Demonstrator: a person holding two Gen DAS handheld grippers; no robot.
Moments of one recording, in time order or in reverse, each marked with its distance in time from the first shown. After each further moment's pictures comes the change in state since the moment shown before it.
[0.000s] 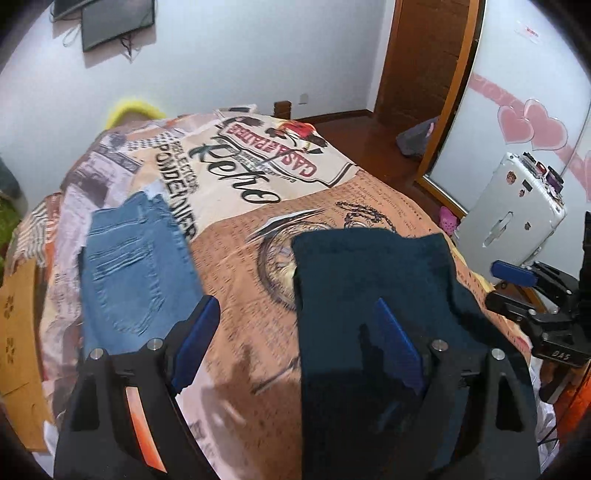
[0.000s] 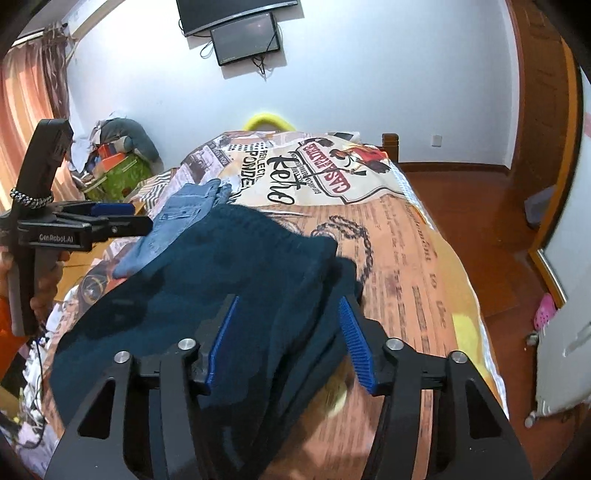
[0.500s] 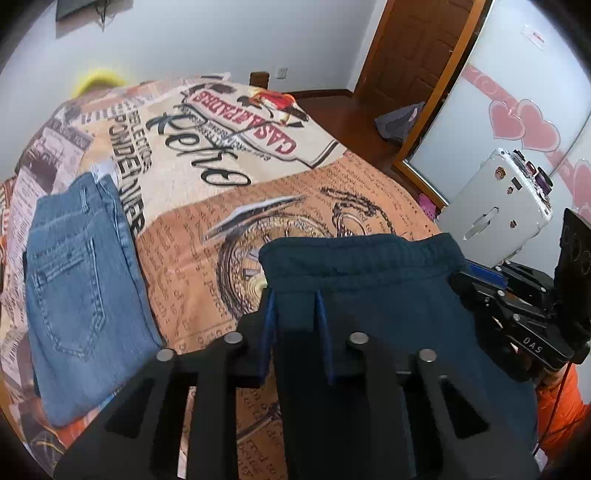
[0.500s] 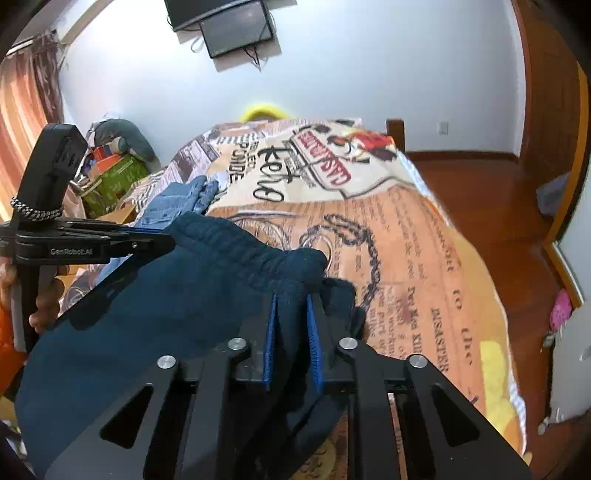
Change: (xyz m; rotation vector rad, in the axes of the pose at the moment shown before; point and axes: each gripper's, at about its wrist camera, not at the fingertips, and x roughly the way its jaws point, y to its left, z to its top) left arm 0.065 0.006 0.019 -0.017 0.082 -0.125; right arm 0.044 -0.024 0.010 0.018 0.011 0.032
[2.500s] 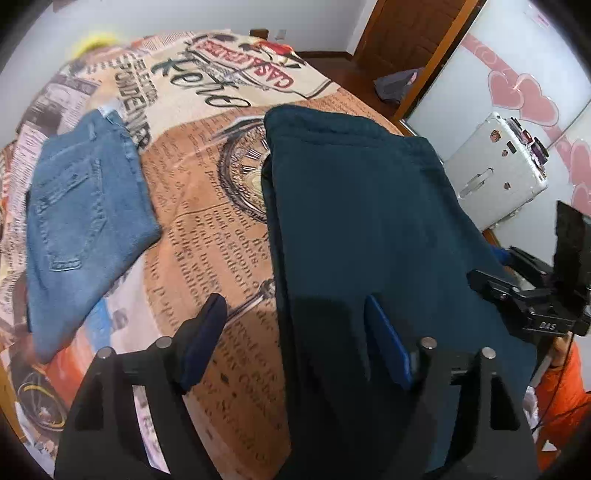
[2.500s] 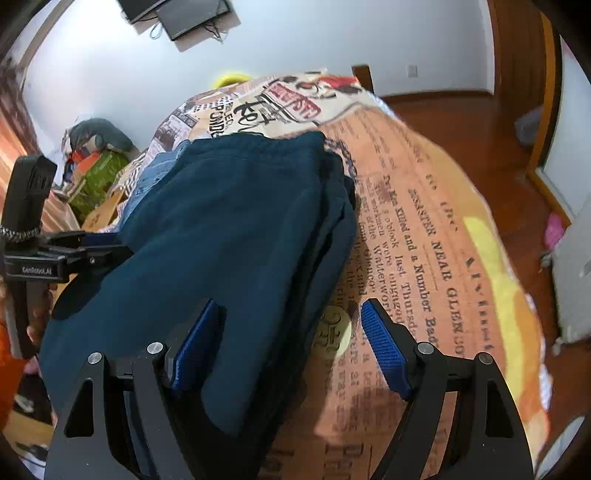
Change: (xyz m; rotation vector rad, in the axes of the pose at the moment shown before) left arm -0.013 -0.001 -0.066 -0.026 0.185 -0.040; right arm -0.004 -0.008 -0.047 0.205 0.178 -0.014
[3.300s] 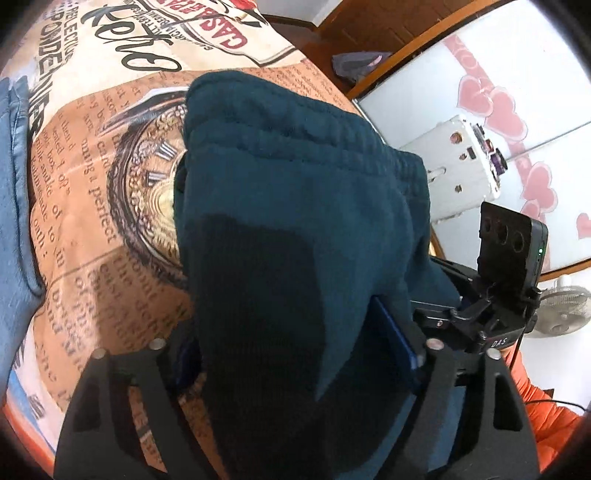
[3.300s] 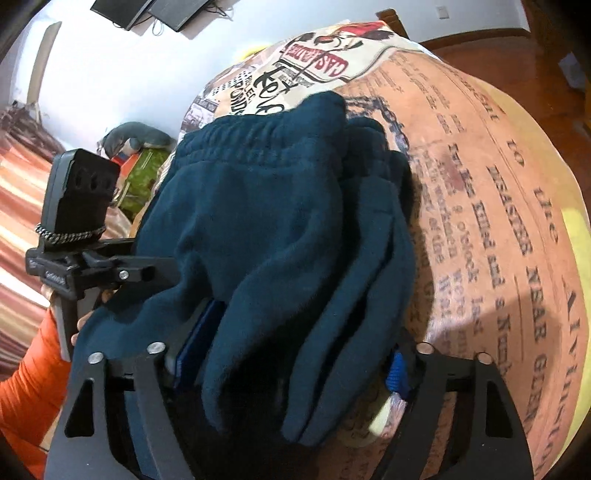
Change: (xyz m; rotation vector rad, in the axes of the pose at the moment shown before) left arm 0.067 0.002 0.060 -0.067 0.140 -0.308; right arm 0.058 -0.018 0.028 0.092 0.143 0.275
